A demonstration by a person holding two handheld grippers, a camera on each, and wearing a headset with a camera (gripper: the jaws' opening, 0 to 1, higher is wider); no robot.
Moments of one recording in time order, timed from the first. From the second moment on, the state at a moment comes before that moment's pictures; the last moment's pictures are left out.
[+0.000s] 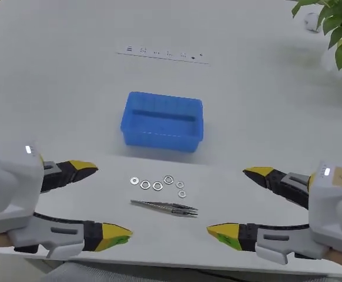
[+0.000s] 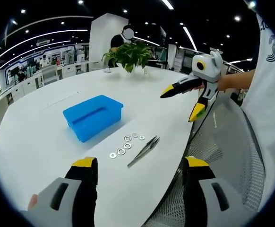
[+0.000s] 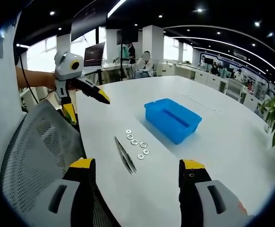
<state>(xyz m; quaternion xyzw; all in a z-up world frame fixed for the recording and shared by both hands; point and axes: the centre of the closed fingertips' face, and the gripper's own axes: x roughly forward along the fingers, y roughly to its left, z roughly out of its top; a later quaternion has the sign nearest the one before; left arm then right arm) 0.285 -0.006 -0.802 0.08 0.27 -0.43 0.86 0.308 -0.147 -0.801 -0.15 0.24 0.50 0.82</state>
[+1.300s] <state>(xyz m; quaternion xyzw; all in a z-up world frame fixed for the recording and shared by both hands) 0.305 -0.037 -0.882 0.19 0.36 -0.54 0.74 0.310 -0.075 -0.888 -0.30 0.32 0.61 0.66</state>
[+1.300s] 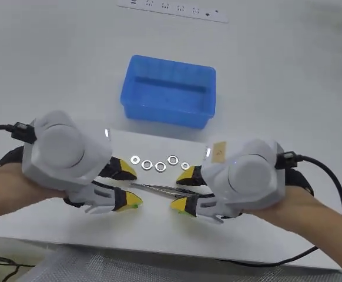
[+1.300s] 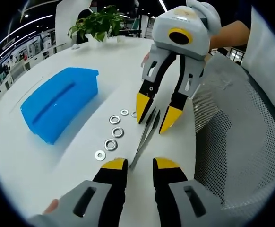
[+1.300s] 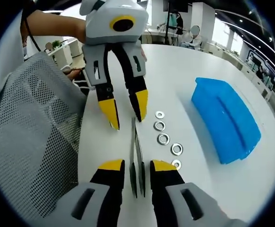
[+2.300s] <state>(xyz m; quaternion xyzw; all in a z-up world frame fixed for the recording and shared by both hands) 0.296 -0.038 -0.875 0.28 0.33 -0.58 0.68 0.301 -0.070 -0.886 -0.34 0.26 0.64 0.64</state>
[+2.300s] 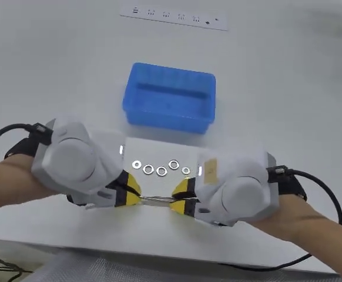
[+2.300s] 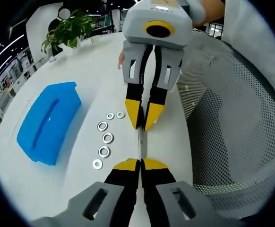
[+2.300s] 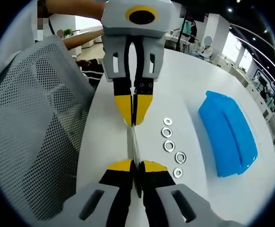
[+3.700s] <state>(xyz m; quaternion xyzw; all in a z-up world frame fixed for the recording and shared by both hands) 0.318 -0.046 -0.850 0.33 0.32 -0.56 0.69 0.311 -0.080 -0.851 -0.24 0.19 0.62 0.72</state>
